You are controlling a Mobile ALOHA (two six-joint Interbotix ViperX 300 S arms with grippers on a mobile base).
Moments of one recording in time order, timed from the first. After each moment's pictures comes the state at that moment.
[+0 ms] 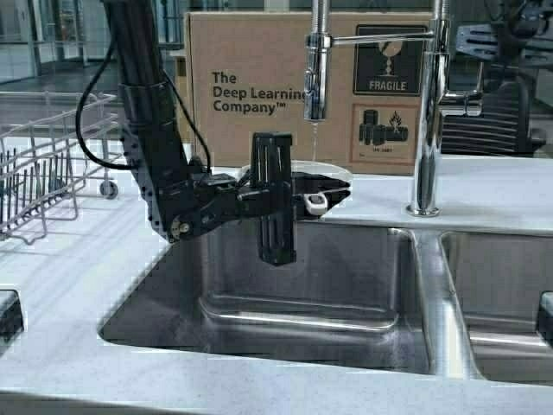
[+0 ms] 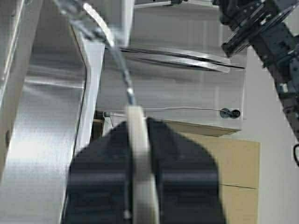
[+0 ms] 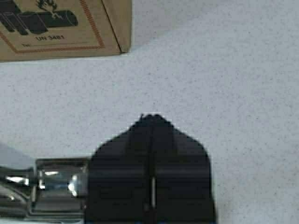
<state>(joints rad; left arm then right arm) -0.69 0.72 0.68 0.26 -1.44 -1.70 -0.04 0.35 0.15 -0.07 0.10 0.21</state>
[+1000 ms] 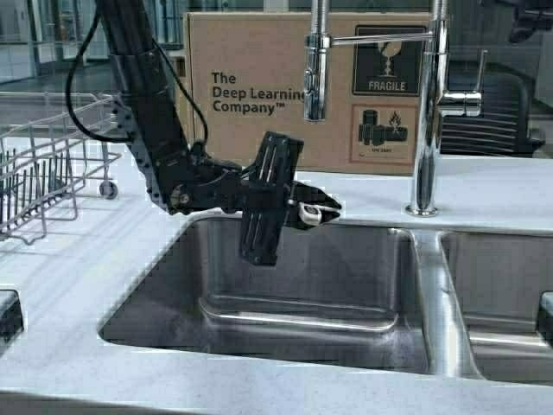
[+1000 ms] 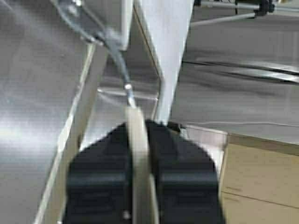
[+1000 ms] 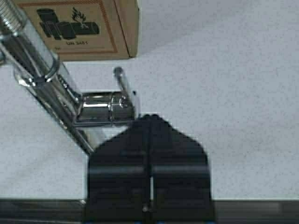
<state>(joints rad) -0.69 0.62 0.71 0.26 -1.12 -1.63 -0.06 -0.11 0.57 -0.07 0.04 0.21</state>
